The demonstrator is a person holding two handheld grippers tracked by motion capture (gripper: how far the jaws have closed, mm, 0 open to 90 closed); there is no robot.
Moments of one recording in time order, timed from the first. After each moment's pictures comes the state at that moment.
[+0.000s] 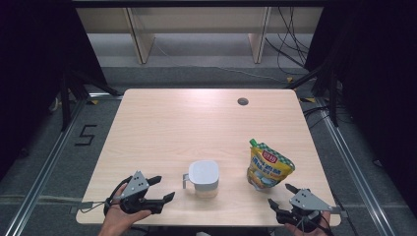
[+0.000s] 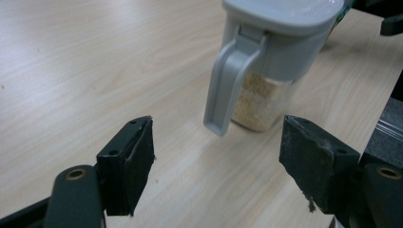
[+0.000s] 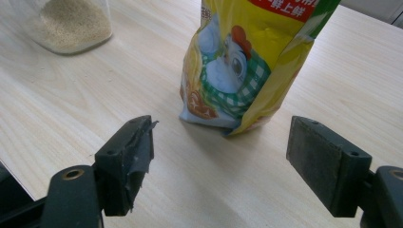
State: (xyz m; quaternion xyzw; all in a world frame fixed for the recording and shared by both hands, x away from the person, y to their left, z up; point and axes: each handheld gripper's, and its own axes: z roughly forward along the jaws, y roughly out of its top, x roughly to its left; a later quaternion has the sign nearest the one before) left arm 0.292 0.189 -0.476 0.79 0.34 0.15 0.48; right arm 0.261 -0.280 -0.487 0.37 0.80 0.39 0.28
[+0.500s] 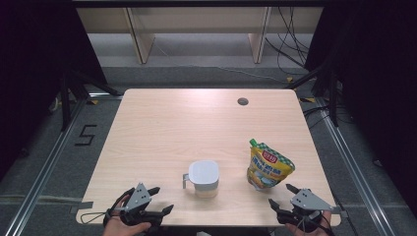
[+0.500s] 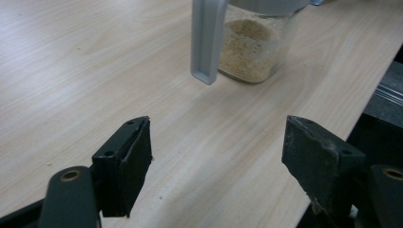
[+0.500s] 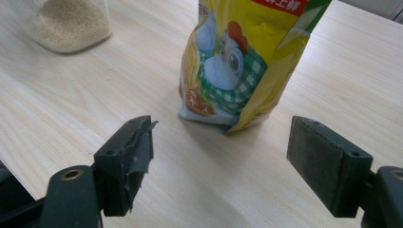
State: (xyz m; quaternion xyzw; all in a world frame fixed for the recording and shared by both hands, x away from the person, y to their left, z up) left arm 0.273 0.190 -0.495 0.83 0.32 0.16 0.43; right arm 0.260 -0.281 -0.488 0.38 0.80 0.39 0.27
